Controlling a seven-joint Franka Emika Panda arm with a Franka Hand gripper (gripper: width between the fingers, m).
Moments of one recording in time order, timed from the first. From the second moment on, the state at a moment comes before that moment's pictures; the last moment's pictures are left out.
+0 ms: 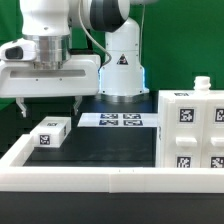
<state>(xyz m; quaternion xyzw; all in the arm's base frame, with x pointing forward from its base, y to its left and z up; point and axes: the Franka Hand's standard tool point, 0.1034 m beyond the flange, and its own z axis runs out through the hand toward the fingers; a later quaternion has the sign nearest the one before) 0.427 -0.178 0.035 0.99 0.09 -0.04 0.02</state>
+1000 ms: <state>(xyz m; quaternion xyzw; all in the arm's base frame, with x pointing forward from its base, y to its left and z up) 0.420 -0.177 0.013 0.99 0.10 -0.04 0.03</state>
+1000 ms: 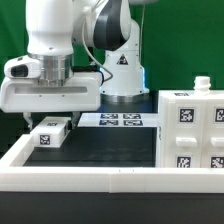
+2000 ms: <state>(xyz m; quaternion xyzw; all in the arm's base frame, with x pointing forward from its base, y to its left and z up) 0.433 -0.138 0.050 0.99 0.11 -0.04 0.01</state>
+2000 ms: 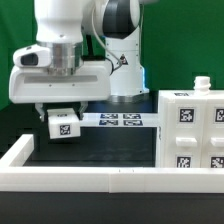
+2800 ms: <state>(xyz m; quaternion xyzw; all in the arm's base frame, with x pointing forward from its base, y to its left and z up) 0.482 -0.045 0.119 1.00 0.07 -0.04 0.00</state>
